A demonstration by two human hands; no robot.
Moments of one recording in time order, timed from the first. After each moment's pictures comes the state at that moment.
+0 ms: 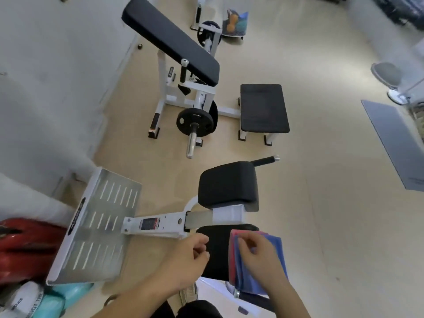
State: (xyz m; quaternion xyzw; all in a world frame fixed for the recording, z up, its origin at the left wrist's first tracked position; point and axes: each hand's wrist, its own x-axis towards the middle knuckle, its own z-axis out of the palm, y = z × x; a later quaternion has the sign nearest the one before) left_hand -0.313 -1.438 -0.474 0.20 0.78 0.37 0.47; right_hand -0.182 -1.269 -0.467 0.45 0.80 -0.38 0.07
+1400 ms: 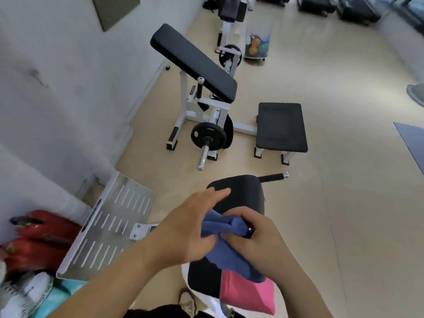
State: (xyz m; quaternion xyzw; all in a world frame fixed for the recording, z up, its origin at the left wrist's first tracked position) left_hand -0.331 -1.385 -0.382 0.44 0.78 0.37 0.24; right_hand -0.202 -1.226 -0.352 0.22 0.83 -0.51 0.01
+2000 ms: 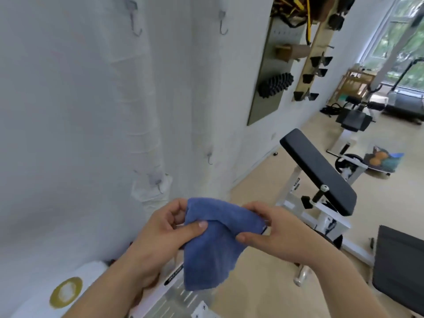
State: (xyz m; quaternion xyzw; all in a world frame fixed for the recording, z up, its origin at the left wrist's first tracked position) left_hand -0.483 -1.656 -0.246 -0.02 0.69 0.72 0.09; right_hand -0.512 -1.402 -0.222 -0.13 0.91 -0.37 0.13
